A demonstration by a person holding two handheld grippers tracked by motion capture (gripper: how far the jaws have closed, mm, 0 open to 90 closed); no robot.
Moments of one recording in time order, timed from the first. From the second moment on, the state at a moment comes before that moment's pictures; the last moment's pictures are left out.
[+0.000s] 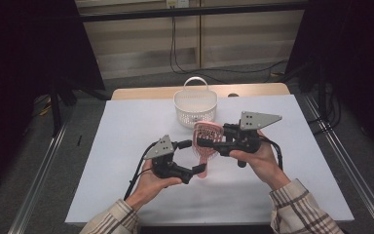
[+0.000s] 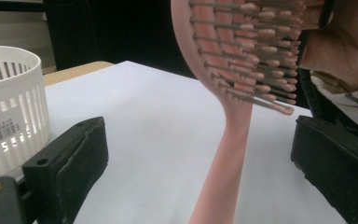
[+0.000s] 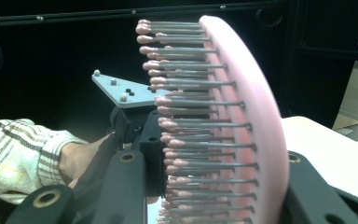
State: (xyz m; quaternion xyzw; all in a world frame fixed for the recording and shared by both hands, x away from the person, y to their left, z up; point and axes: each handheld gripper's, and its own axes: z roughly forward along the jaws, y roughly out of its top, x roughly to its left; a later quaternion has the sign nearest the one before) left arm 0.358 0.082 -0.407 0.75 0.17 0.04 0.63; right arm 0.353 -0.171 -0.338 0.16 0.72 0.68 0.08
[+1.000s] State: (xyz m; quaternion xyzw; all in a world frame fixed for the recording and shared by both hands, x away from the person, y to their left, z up) left arm 0.352 0.100 -0.409 0.74 0.20 0.11 0.64; right arm 0.355 -0.184 -0.336 0.20 0.71 0.66 0.12
